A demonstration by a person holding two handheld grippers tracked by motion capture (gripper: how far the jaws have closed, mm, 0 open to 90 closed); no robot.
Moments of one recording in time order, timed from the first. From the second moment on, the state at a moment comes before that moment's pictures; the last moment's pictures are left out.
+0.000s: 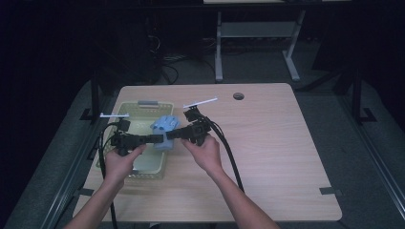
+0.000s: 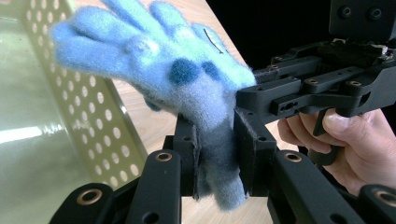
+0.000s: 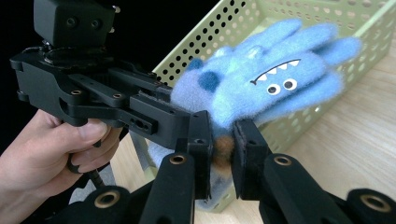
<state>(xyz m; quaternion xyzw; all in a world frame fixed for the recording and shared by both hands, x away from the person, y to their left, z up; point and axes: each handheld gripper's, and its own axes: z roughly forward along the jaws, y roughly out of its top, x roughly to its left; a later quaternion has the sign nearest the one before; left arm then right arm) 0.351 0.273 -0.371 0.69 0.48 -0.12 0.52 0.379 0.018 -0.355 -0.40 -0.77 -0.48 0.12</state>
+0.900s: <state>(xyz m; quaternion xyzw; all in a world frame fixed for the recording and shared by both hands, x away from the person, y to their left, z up) 0.350 0.310 -0.378 0.69 0.50 -0.12 0.51 0.387 0.056 -0.367 -0.39 -0.77 -0.48 0.15</state>
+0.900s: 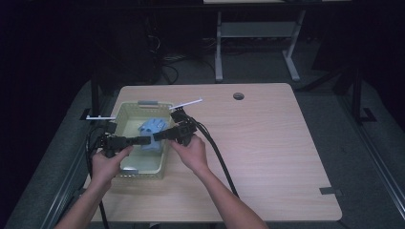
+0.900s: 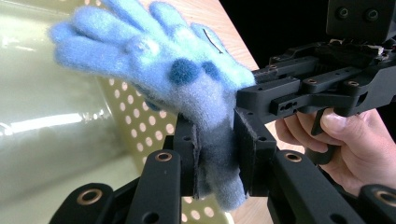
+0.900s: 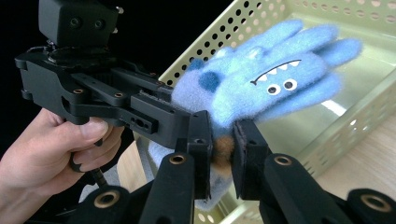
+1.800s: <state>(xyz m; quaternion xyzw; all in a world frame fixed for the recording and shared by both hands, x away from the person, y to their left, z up) 0.358 0.336 -0.392 0.69 0.52 -0.13 0.49 0.396 0.083 -0.388 -0.39 -0.77 -0.47 0.17</state>
